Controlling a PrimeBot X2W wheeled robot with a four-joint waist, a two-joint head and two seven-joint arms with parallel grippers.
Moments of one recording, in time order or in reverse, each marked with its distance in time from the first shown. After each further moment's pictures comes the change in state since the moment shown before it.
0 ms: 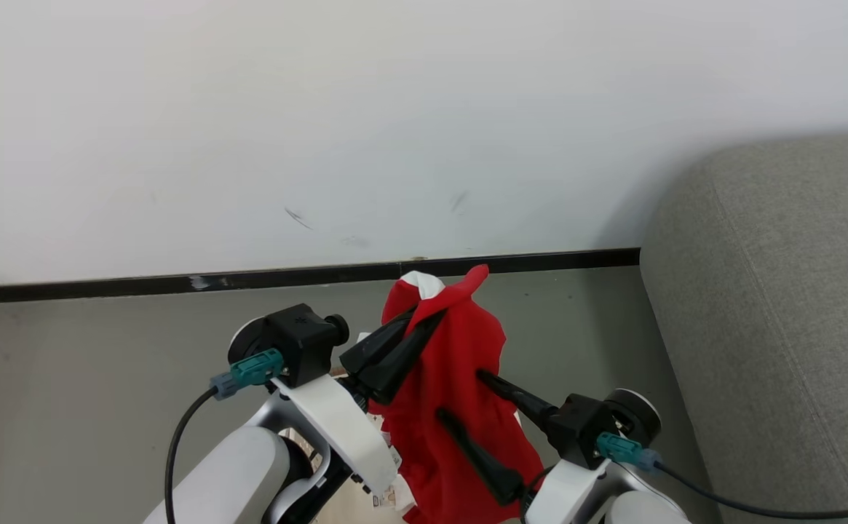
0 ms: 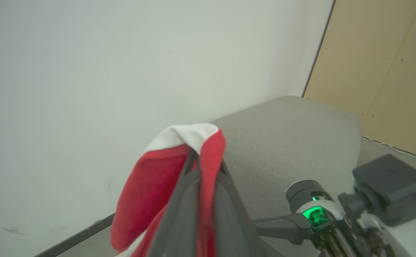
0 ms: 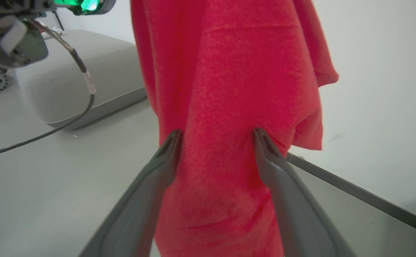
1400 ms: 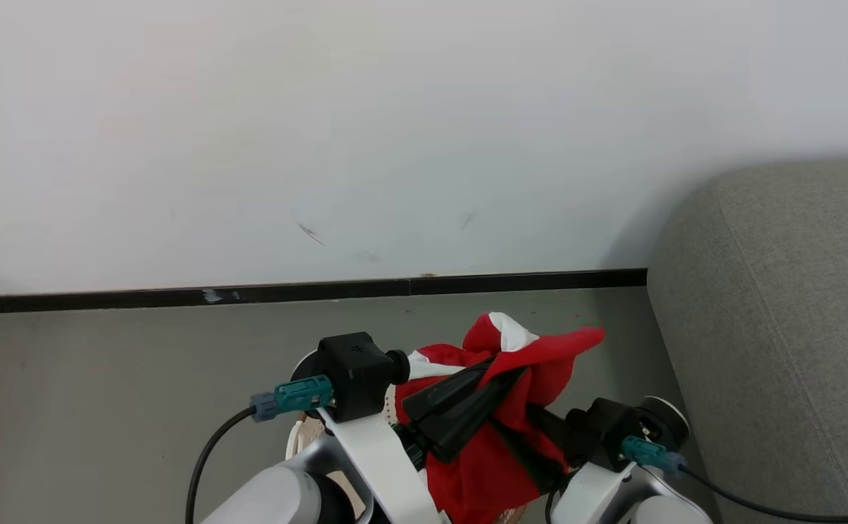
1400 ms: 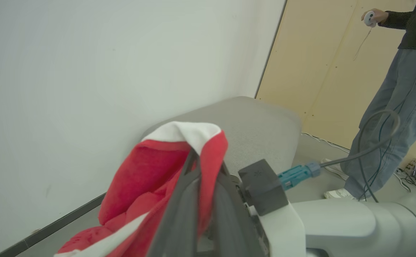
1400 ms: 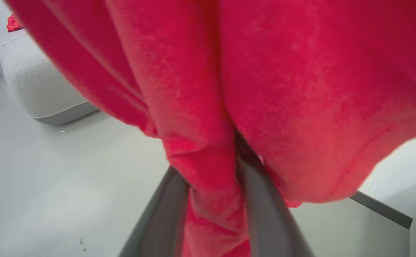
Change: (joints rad) left arm 0.050 -0.002 -0.078 -0.250 -0.125 0.020 0.184; right arm 0.031 -0.045 -0.034 0.004 -0.001 0.000 0.000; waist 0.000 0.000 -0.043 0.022
